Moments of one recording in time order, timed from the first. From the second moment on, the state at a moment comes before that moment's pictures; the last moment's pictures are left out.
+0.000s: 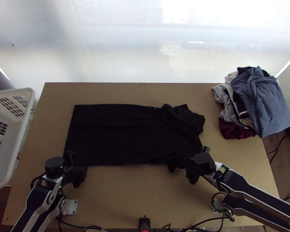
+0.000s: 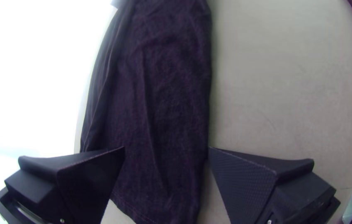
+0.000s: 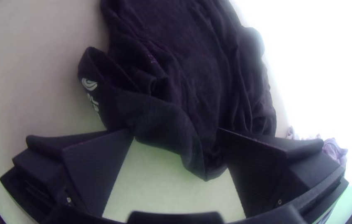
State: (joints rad) left arm -0.20 0.41 0.17 -0.44 0.10 1.27; right arm 0.83 0.90 0.37 -0.33 0.28 -0.55
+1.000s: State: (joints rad) left arm -0.12 0.60 0.19 -0.27 0.13 1.33; right arm 0.78 1.12 0.35 -0.01 0.30 -0.71
